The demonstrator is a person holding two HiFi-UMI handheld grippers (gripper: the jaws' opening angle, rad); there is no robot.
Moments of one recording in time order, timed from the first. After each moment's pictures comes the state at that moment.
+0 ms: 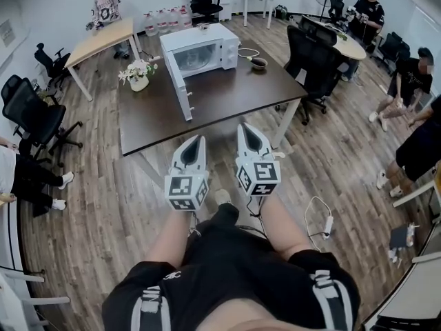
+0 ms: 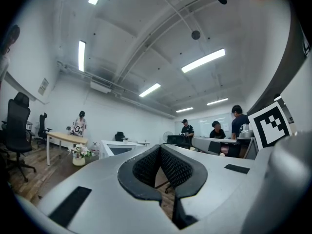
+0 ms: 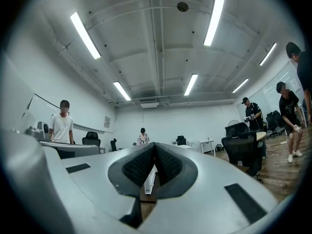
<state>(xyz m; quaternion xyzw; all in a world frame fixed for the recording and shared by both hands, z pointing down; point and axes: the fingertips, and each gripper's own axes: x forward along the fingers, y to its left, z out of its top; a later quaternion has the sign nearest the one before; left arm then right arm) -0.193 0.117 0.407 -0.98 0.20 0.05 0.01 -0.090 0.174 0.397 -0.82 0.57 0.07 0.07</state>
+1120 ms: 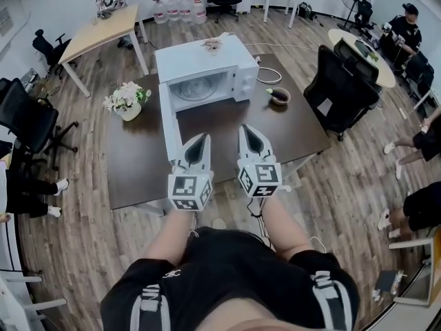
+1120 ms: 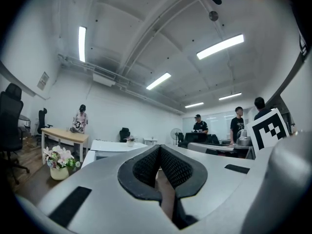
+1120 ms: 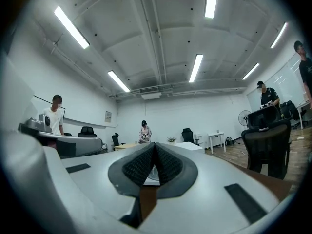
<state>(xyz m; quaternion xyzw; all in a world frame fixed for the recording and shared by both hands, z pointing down) 0.096 -0.187 0.397 -0.97 0.22 0.03 0.00 0.196 -0.146 0.402 -0.79 0.61 0.03 0.05</state>
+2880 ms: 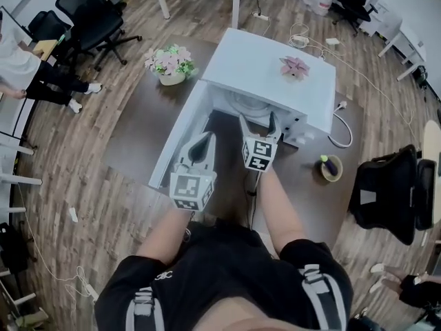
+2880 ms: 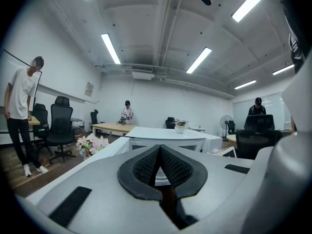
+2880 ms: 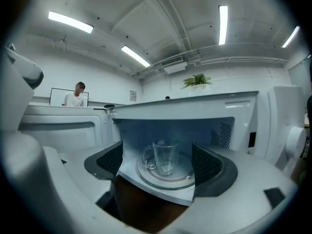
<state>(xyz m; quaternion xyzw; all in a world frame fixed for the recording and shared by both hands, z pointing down) 0.175 -0.400 0.471 -0.87 0.49 -0.03 -0.05 0.322 -0.508 0.574 -0.66 0.75 -0.04 -0.05</state>
